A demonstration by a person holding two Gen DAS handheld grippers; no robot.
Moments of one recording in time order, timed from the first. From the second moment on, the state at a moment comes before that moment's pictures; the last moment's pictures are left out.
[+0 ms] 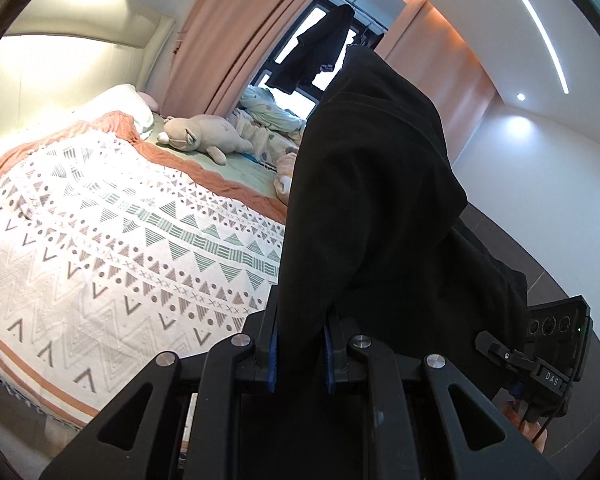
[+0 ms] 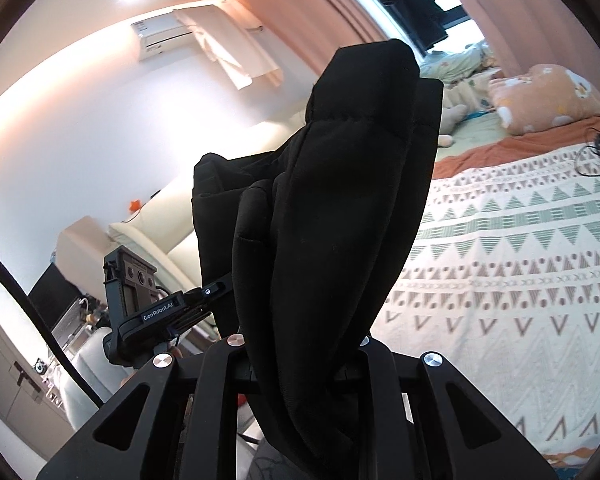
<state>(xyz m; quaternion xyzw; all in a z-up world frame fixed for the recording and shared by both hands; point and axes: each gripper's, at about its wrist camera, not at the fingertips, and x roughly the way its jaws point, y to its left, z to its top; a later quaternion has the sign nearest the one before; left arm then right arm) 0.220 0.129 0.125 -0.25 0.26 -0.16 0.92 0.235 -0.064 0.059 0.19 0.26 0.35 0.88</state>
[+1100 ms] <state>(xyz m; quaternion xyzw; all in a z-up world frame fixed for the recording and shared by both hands) 0.263 0.448 0.103 -0.28 0.24 0.03 0.93 0.482 0.186 0.005 0.15 0.32 0.52 0.78</state>
